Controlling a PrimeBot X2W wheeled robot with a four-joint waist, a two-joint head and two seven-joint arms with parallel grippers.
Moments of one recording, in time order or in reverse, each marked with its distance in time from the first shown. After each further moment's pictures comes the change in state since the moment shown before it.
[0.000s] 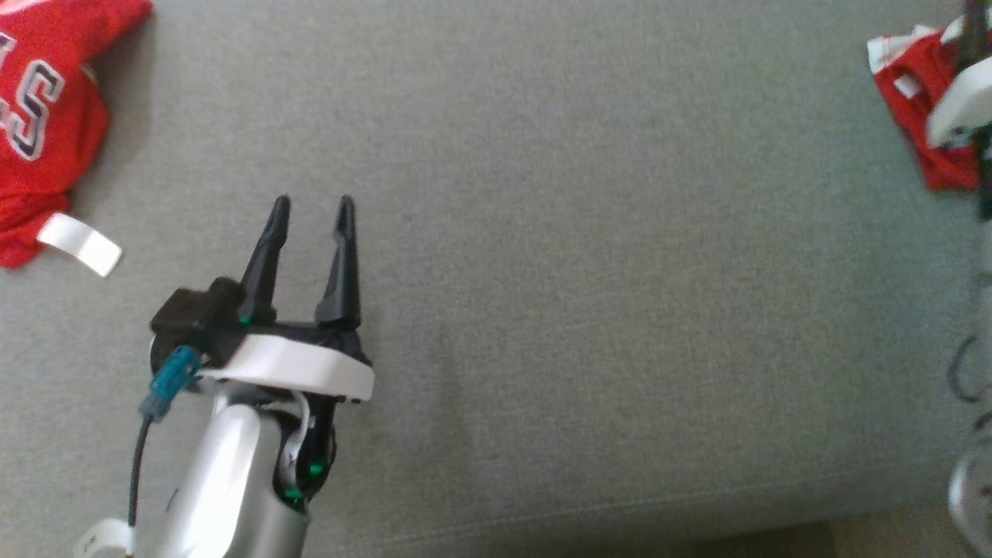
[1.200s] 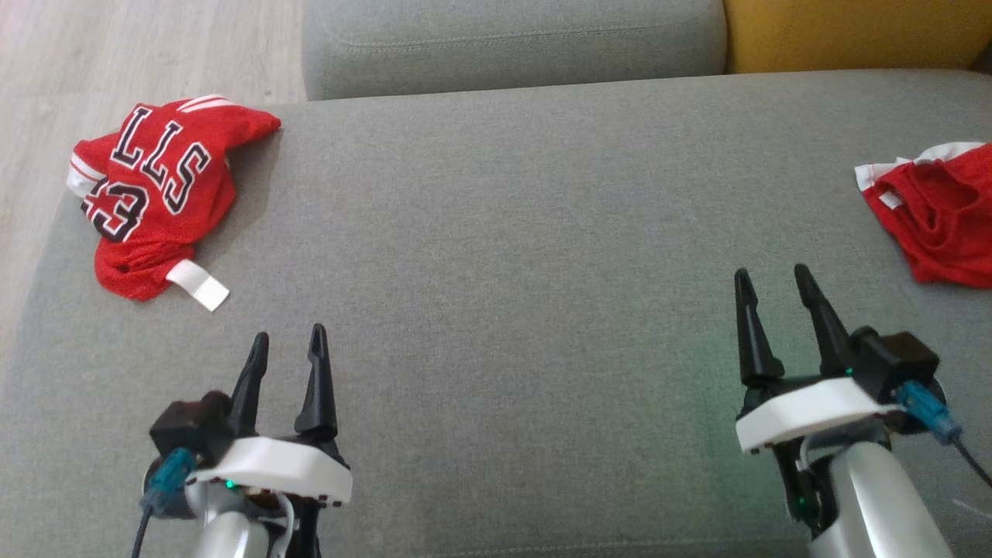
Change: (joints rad) left arm 0.221 -0.003 0.073 0.059 -0.022 0.027 0.000; right arm 0.786 0.207 0.298 -0.572 0.417 0.000 -0.084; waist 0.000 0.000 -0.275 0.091
